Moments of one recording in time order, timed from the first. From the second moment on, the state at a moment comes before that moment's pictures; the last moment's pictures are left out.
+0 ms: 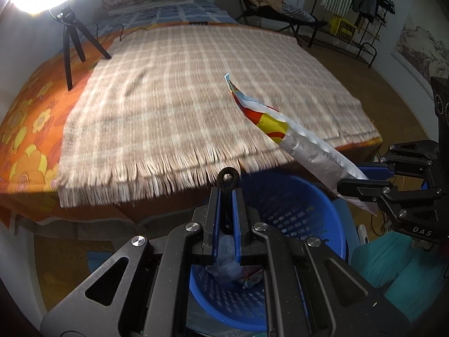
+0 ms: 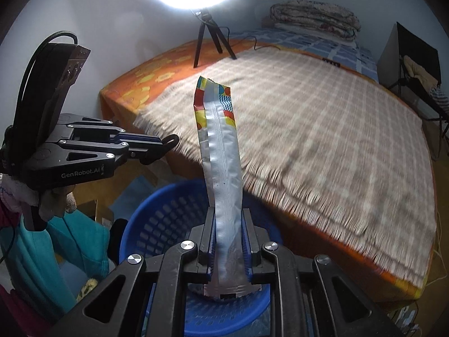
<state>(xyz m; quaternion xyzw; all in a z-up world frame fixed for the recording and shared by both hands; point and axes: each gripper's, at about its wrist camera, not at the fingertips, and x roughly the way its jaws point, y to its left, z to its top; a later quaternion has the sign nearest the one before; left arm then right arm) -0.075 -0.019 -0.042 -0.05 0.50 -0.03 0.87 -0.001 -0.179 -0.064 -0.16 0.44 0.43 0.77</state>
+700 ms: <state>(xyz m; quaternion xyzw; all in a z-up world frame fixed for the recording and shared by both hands) -0.094 -0.031 -0.094 -0.06 0.56 -0.04 0.83 -0.033 -0.179 -0.113 -0.18 0.49 0.43 0.73</state>
